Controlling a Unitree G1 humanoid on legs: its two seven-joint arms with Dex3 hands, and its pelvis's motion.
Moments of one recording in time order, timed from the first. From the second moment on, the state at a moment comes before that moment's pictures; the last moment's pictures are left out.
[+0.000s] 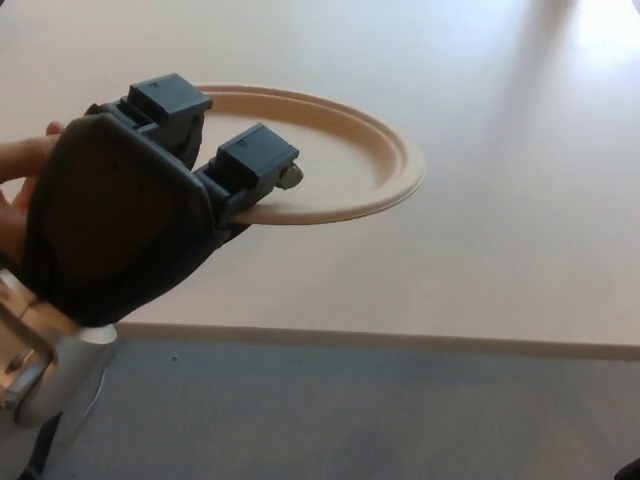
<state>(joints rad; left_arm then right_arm) -0.22 0.48 0.01 -0.43 1.03 -0.42 0.13 -0.41 -0.52 0.17 1.32 -0.31 -0.13 0.25</state>
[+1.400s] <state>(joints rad) -0.81 0.41 -0.40 0.60 1.08 -0.33 0.31 -0.45 -0.52 0.16 1.32 -0.31 -0.13 0.26</state>
